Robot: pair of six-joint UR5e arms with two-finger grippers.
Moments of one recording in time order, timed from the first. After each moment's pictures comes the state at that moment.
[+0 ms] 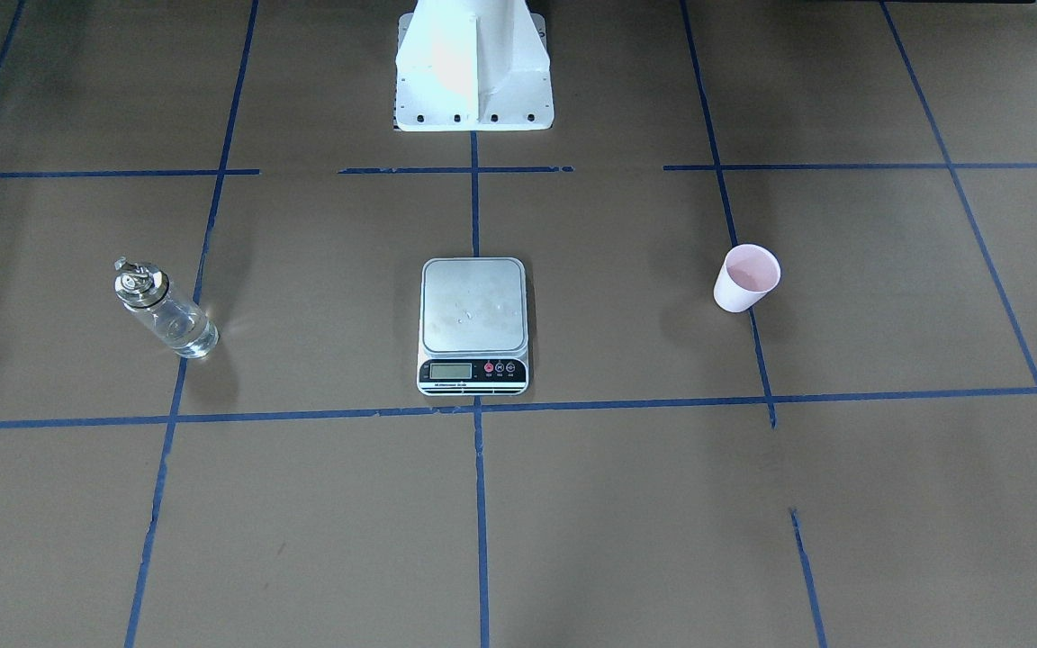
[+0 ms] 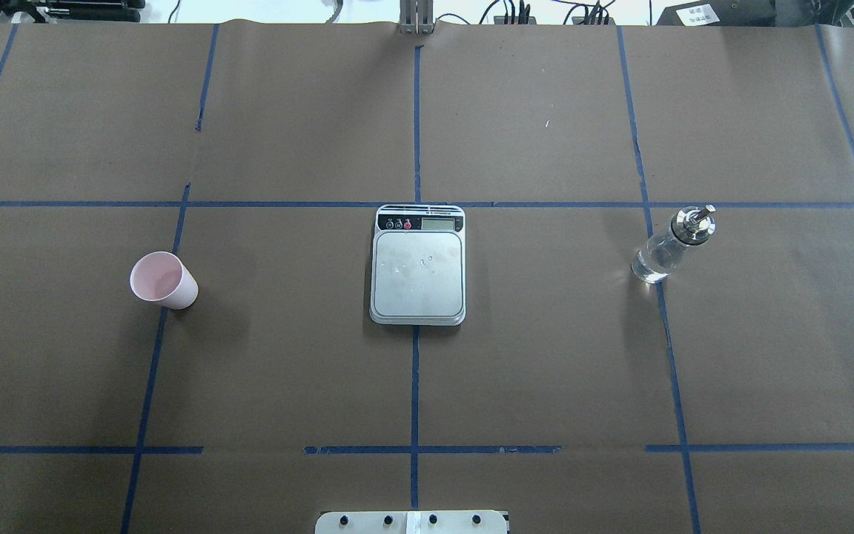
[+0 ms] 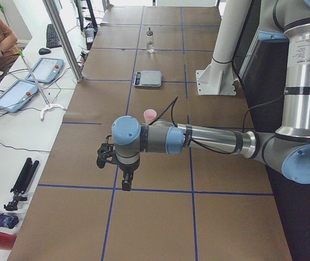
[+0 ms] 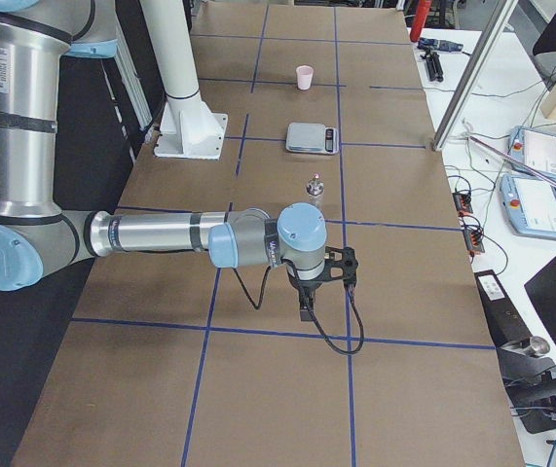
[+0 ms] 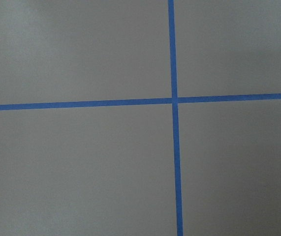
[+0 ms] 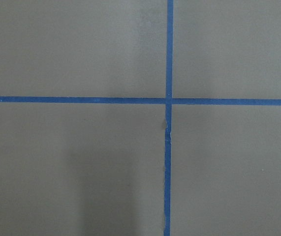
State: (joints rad) left arm -1.64 -1.55 -1.76 -1.49 -2.34 0.06; right arm 1.58 -1.69 1.78 -1.49 2.39 0.10
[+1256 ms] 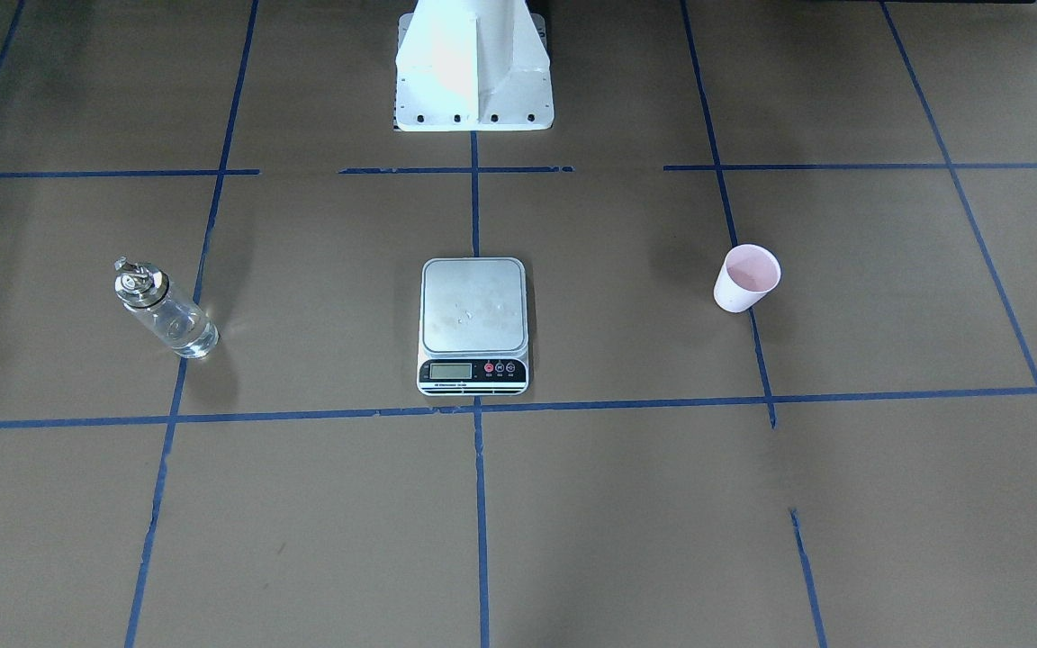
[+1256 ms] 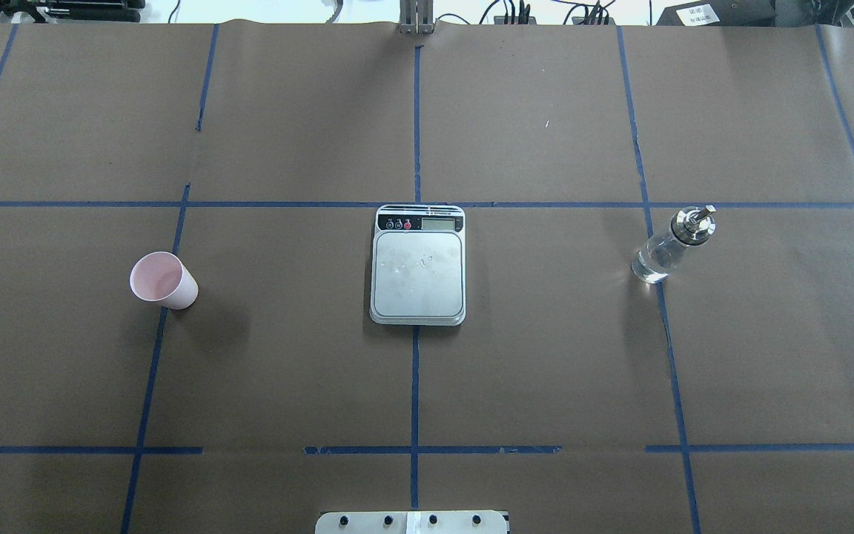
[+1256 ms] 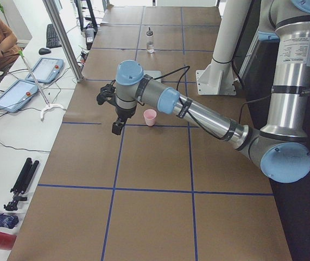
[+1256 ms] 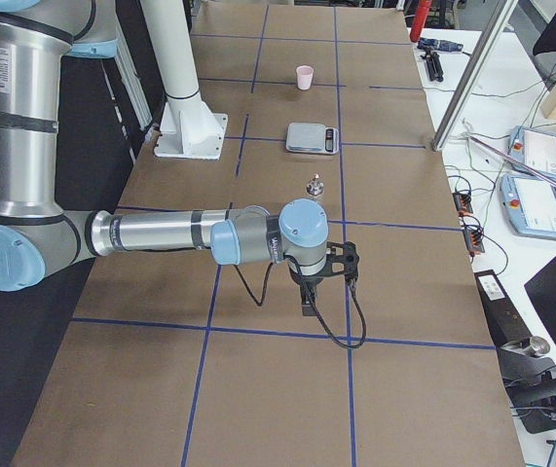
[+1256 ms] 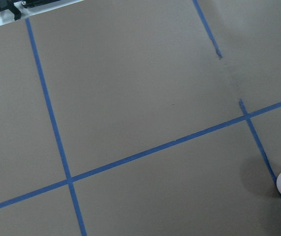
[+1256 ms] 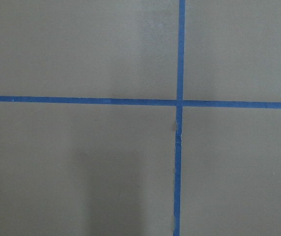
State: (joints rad) left arm -1.47 -1.64 -1.98 -1.54 -2.42 0.01; right arm 1.56 -1.69 1.79 -1.49 2.40 0.10
